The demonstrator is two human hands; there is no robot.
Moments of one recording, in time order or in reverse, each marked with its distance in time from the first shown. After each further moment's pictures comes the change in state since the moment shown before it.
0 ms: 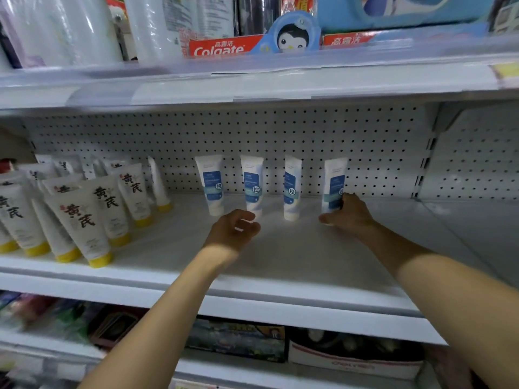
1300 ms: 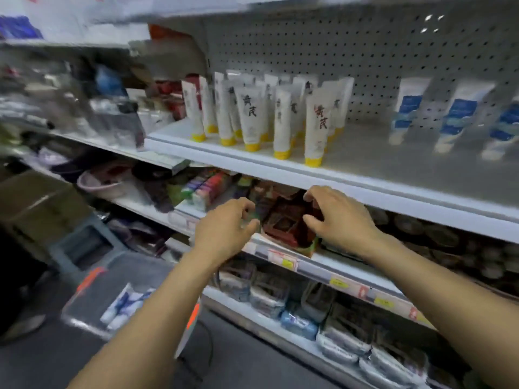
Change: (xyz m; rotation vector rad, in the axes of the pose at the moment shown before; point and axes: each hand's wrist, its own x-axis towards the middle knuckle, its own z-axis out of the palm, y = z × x) left_hand -0.211 -0.191 -0.286 0.661 0.112 -0.088; right_hand -0.291 -0.239 0.235 -0.438 -0.262 -0.716
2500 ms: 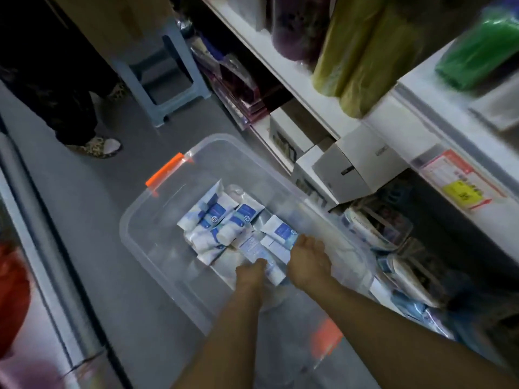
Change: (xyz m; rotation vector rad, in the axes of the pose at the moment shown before) left_hand -0.061 -0.505 0.312 -1.138 -0.015 -1.884; right_hand 0.141 -0.290 0.620 -0.120 -1.028 0.048
